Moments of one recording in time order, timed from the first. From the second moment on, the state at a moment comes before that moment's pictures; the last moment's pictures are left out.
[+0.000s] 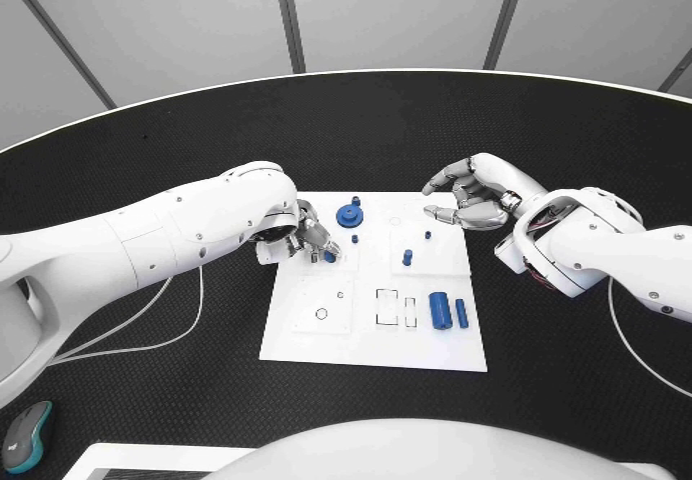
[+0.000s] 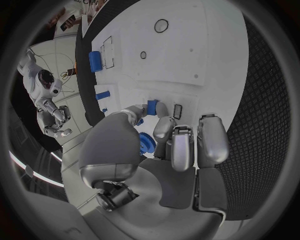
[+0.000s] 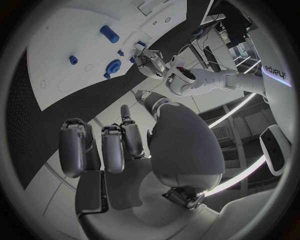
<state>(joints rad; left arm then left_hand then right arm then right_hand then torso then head) 1.28 -0.44 -0.12 1.08 -0.86 0.28 -0.68 1.06 -0.20 0.43 0.29 0.48 0.86 0.03 0.89 0.66 1.34 -0.04 1.30 1.08 1.46 -0.10 1.56 1.31 0.10 1.43 0.01 1.38 1.15 1.25 -0.99 -0.10 1.70 -1.11 -0.51 -0.02 1.26 -0.22 0.47 0.12 0.38 0.89 0.15 0.29 0.32 1.42 0.07 1.38 1.31 1.47 -0.01 1.53 1.31 0.03 1.46 0.09 1.43 1.31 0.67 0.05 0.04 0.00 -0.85</state>
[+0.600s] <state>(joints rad) 1.28 -0.43 -0.12 1.08 -0.89 0.26 -0.67 1.06 -0.20 0.43 0.29 0.48 0.86 0.03 0.89 0.66 1.34 -0.04 1.30 1.08 1.46 -0.10 1.56 1.31 0.10 1.43 0.01 1.38 1.15 1.25 -0.99 -0.10 1.70 -1.11 -0.50 -0.02 1.26 -0.22 0.47 0.12 0.38 0.89 0.15 0.29 0.32 1.42 0.07 1.38 1.31 1.47 -0.01 1.53 1.31 0.03 1.46 0.09 1.43 1.31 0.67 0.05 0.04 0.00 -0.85</state>
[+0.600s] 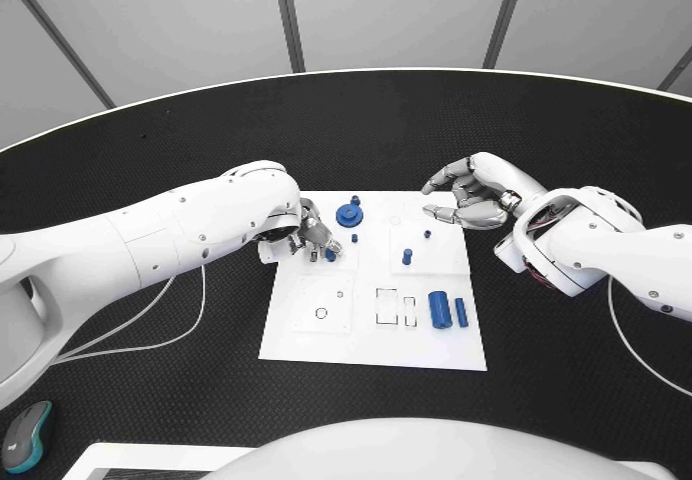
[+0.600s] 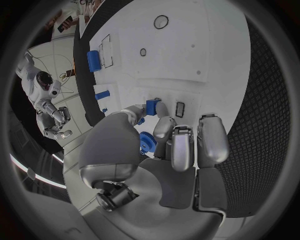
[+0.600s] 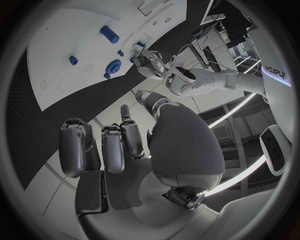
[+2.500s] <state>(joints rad) 1.28 -0.43 -0.12 1.08 -0.88 0.26 -0.65 1.25 -0.16 0.48 0.25 0.47 0.83 0.05 0.88 0.67 1.30 -0.04 1.27 1.02 1.46 -0.10 1.56 1.31 0.10 1.43 0.01 1.37 1.14 1.25 -0.99 -0.10 1.69 -1.11 -0.49 -0.02 1.26 -0.22 0.47 0.12 0.38 0.89 0.15 0.29 0.32 1.42 0.07 1.38 1.31 1.47 -0.01 1.53 1.31 0.03 1.46 0.09 1.43 1.31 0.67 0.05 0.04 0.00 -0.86</state>
